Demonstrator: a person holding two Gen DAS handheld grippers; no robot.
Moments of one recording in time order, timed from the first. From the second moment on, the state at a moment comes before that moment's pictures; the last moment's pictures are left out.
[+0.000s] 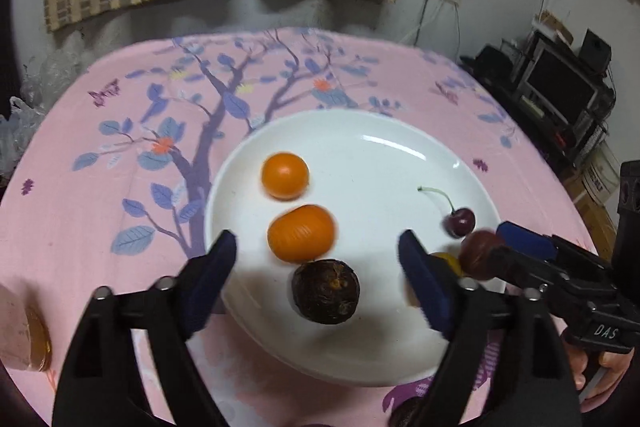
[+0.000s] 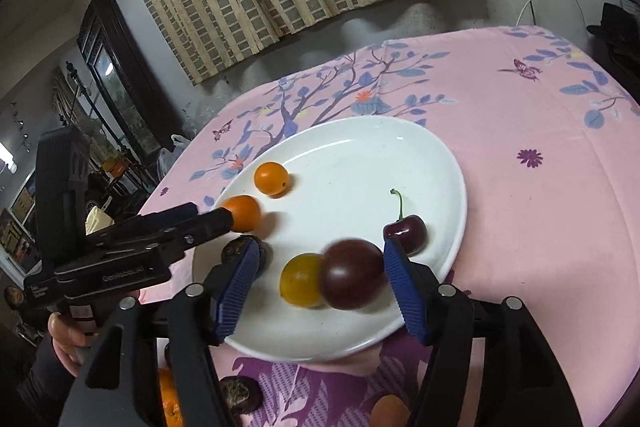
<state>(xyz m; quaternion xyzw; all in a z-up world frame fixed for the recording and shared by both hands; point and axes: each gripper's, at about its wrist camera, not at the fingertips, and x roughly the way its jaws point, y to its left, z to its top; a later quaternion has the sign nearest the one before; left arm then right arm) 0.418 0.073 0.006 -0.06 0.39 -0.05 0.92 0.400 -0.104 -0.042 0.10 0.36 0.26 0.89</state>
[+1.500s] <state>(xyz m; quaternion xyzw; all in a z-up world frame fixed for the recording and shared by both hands) 0.174 0.015 -0.012 0.12 0.34 -0.27 0.89 0.258 -0.141 -0.080 0.07 0.45 0.28 0.84</state>
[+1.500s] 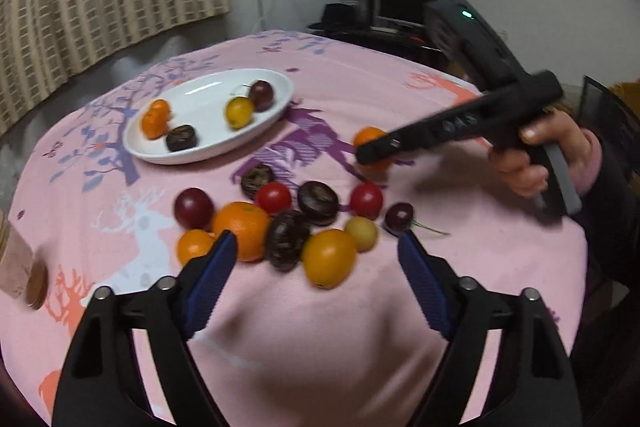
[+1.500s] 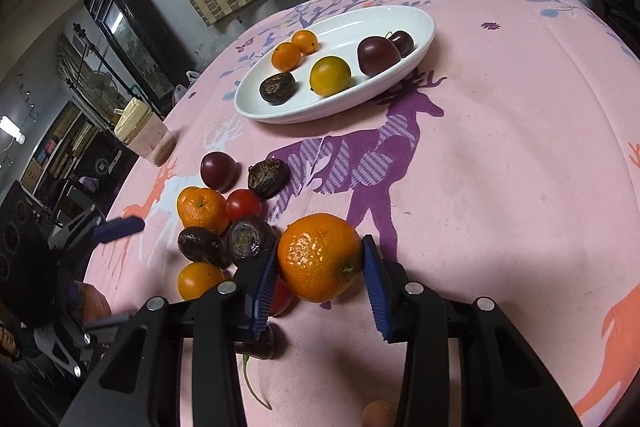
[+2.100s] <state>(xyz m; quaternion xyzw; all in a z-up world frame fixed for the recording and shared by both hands) 0.193 -0.001 -0.044 0.14 0.40 -0.26 0.87 0.254 -0.143 -0.075 0.07 0.44 0.28 0.85</state>
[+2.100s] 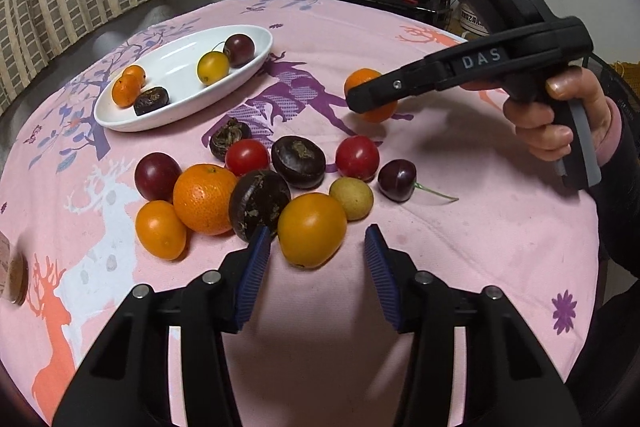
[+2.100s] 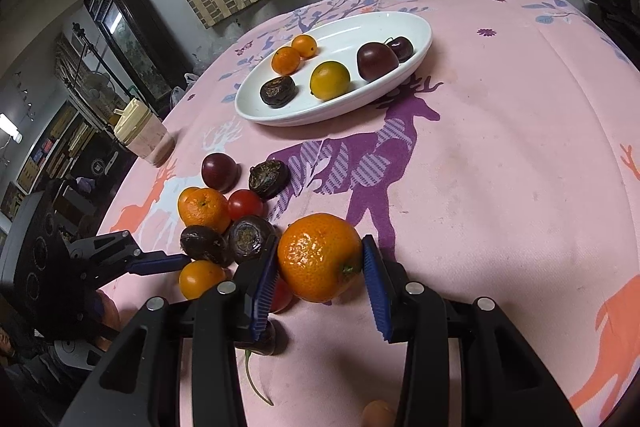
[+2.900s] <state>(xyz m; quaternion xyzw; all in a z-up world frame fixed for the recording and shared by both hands) 0.304 0.059 0.030 -0.05 0.37 -0.20 0.91 0.294 -0.113 -0.023 0.07 0.33 0.27 0.90</state>
